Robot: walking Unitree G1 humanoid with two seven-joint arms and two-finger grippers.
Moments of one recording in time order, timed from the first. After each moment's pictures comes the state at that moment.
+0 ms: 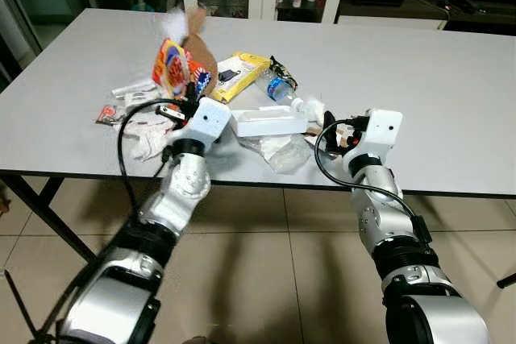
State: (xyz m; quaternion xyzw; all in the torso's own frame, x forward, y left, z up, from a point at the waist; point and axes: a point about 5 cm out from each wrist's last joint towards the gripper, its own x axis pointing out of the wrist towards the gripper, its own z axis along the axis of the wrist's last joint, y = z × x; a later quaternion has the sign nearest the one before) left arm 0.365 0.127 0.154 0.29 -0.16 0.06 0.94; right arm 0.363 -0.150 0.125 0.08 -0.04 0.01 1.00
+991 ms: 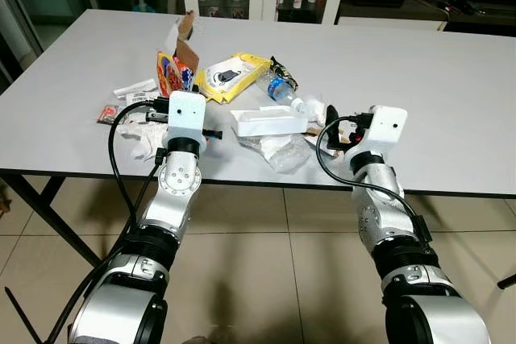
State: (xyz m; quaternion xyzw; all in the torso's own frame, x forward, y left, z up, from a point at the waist) left arm 0.366 0.137 0.158 0.11 -0.14 0.04 0.98; right arm 0.363 -0.151 0.130 0.08 -0.06 0.00 0.99
